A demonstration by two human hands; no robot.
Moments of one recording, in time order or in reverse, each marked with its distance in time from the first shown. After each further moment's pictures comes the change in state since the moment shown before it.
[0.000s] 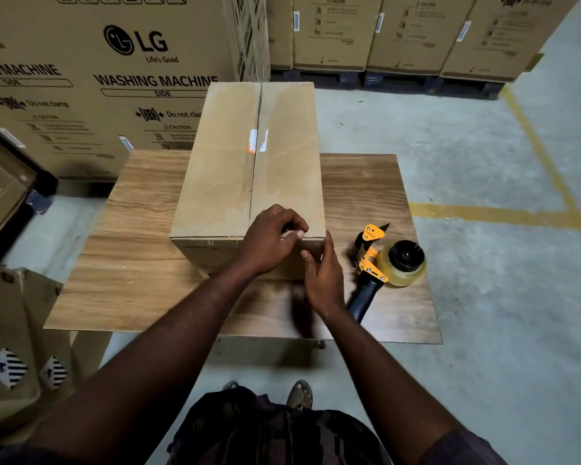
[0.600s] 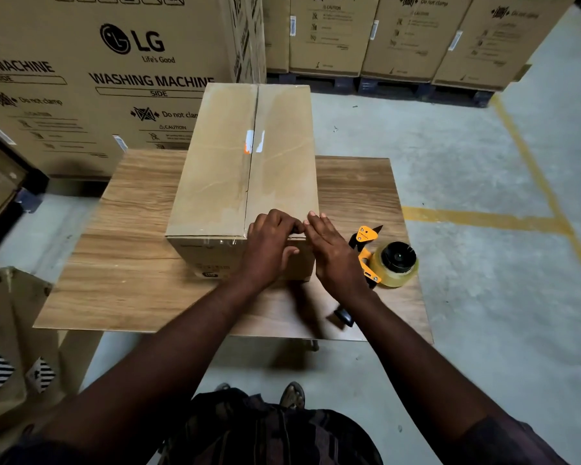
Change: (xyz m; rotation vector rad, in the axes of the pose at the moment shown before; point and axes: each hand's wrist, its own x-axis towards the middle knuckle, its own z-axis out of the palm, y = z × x) left_hand -0.016 -0.002 0.023 0.286 0.102 0.049; right_hand 0.026 -0.017 -0.053 -0.461 -0.121 -0.617
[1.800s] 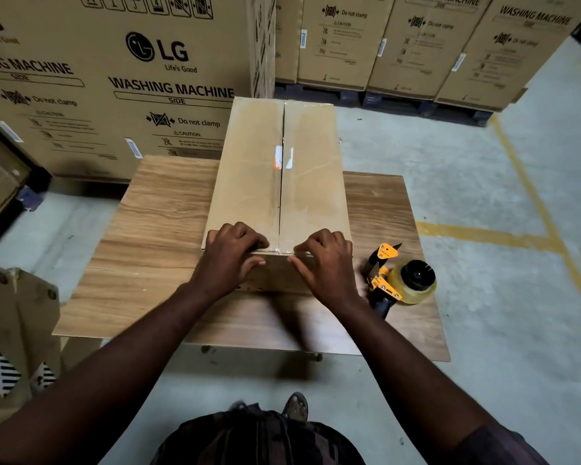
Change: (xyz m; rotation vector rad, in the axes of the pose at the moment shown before) left_hand -0.029 -0.106 -0.081 0.059 0.008 0.057; right_hand 0.044 -0.071 0.024 -0.176 0.070 0.083
